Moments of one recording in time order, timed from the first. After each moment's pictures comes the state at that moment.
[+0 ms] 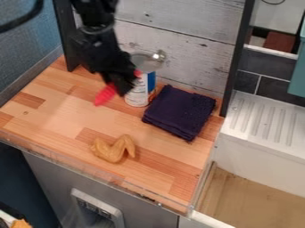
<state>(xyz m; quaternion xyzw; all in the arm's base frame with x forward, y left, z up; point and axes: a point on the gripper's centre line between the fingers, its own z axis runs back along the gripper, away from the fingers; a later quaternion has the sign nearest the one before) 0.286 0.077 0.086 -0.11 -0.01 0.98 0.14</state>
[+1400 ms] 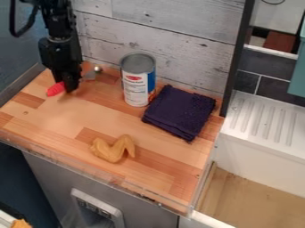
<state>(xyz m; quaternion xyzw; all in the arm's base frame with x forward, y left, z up) 0.334 0.232 -0.021 0.05 -0.06 0.99 0.11</state>
